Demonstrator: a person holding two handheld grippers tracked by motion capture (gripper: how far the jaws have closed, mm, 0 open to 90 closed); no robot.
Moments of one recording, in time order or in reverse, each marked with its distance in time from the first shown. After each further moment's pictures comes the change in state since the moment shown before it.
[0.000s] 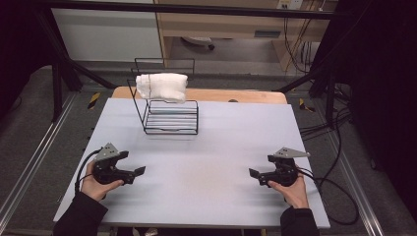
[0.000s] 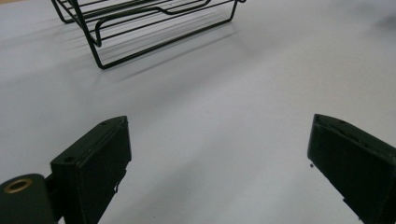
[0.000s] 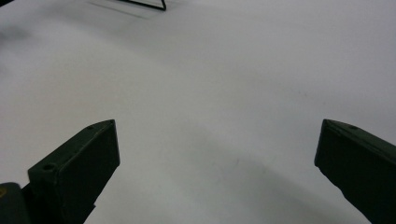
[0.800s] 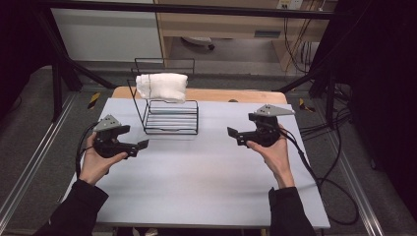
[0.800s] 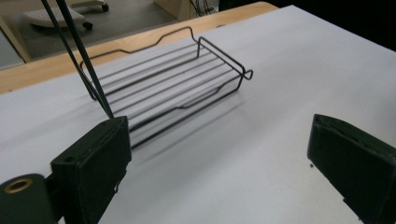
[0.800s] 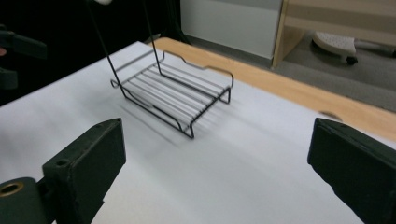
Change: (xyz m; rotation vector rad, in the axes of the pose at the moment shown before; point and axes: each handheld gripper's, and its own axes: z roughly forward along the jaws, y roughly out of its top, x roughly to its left) left arm 0.002 0.078 -0.007 -0.054 0.031 -0.006; right arm 0.050 0.136 0.006 -0.168 -0.002 -0.114
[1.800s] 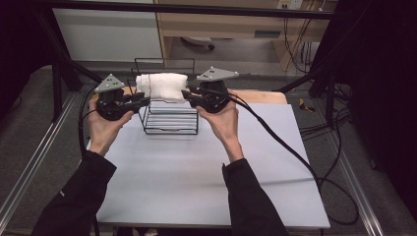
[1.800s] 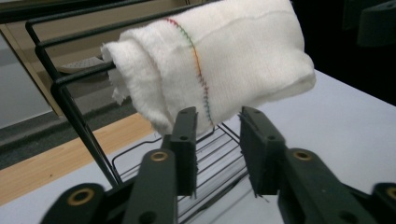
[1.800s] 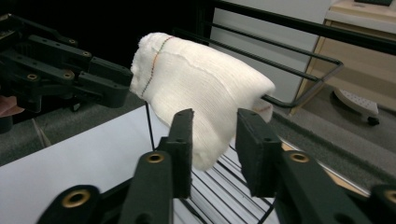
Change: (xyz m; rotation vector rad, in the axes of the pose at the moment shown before) left arm 0.005 0.104 -0.003 -0.105 0.056 0.067; right arm 0.083 0.117 0.073 -0.079 0.067 -0.153
